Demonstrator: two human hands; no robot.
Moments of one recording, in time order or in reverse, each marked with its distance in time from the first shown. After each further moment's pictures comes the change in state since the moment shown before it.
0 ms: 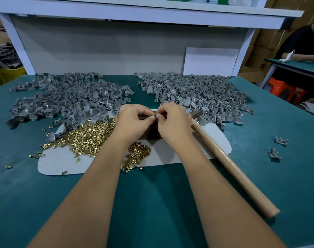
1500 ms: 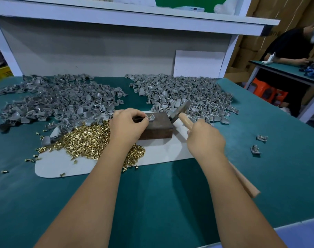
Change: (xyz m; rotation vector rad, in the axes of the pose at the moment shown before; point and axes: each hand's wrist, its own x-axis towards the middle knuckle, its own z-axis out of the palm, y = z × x) left_hand -0.012 0.009 0.004 0.096 0.097 -0.109; right_hand -0.039 0.032 -0.062 -0.489 -0.052 0.345
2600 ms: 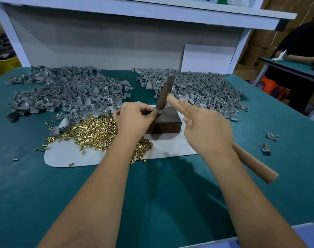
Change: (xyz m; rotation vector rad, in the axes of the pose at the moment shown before) left_hand 0.002 0.000 0.001 0.092 0.055 -0.062; right_hand -0.019 -0.021 -0.020 0.035 0.182 -0.320
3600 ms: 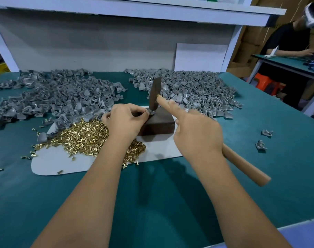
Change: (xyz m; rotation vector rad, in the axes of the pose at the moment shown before) left_hand 0.004 -0.002 0.004 0.012 0.014 -0.011; right_hand -0.006 -0.006 0.008 -0.110 0.095 -0.020
